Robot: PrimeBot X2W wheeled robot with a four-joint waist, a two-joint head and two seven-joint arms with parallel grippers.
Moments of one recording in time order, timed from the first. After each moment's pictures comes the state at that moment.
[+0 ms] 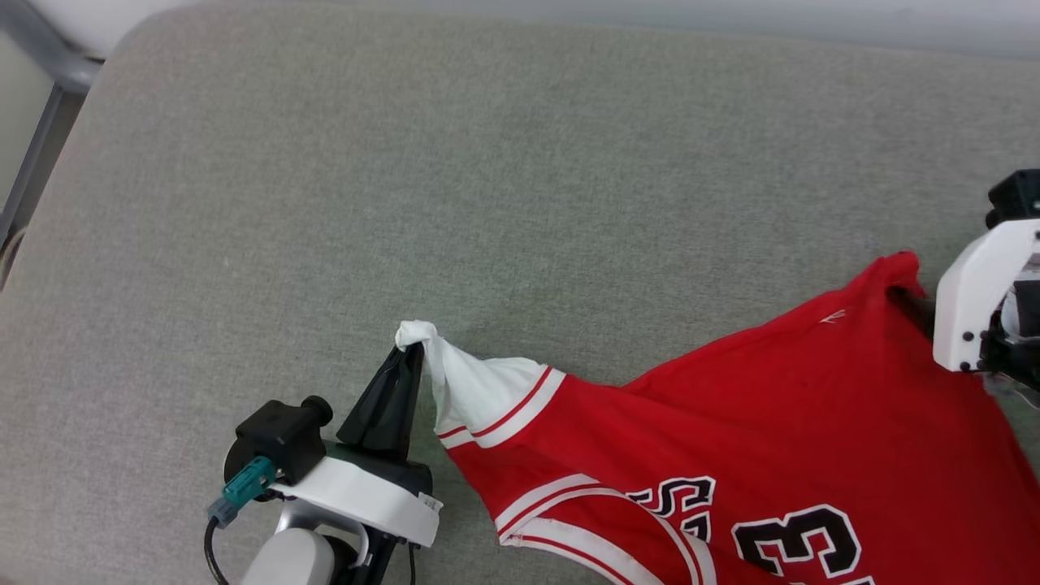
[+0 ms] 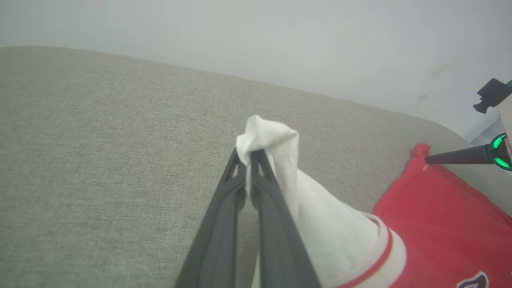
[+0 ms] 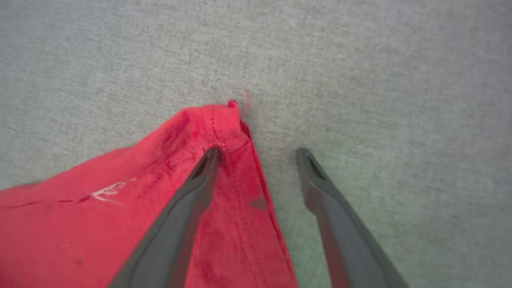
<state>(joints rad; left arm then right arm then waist) -0.15 0.15 -0.27 0.13 -0.42 -0.13 -0.26 -0.60 -0.41 0.07 0.49 0.44 0.13 0.73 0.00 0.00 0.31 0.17</state>
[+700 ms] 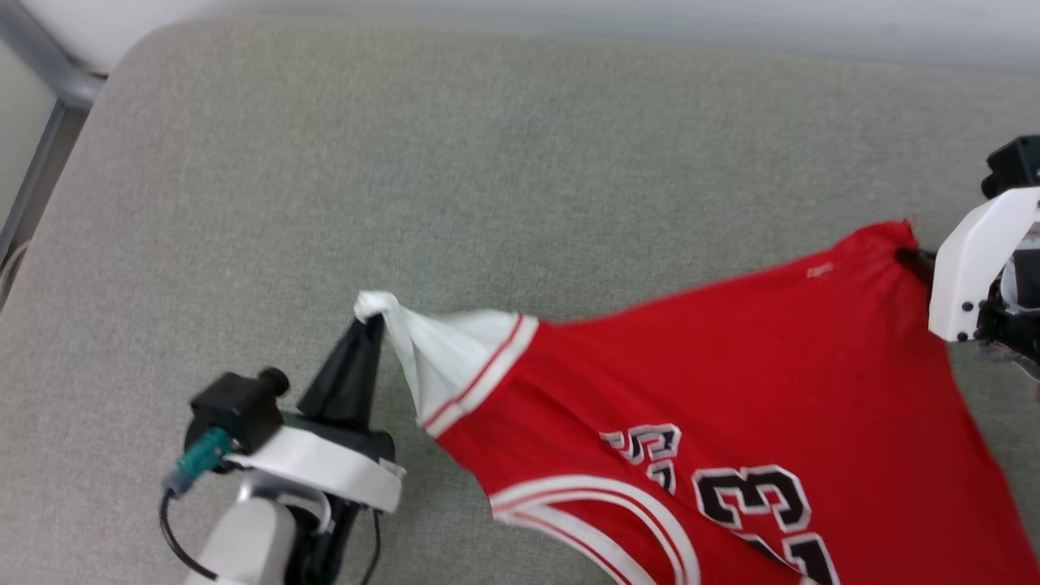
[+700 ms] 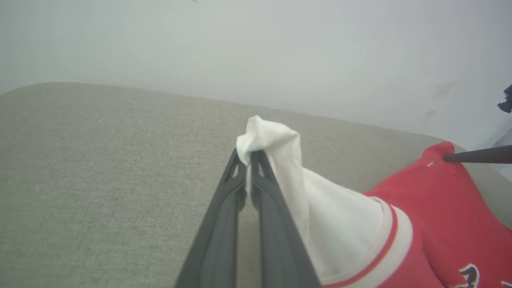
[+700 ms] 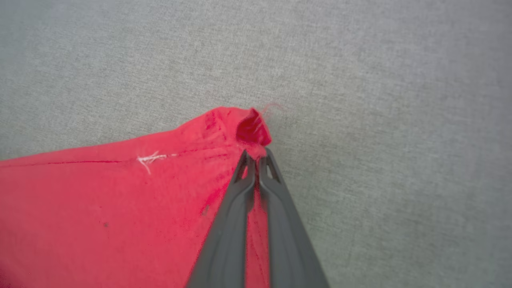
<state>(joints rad) -0.19 0.18 -0.23 0.16 -0.44 -0.13 -0.26 -0.69 -0.45 0.22 0.57 0.60 0.13 0.67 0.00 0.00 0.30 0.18</state>
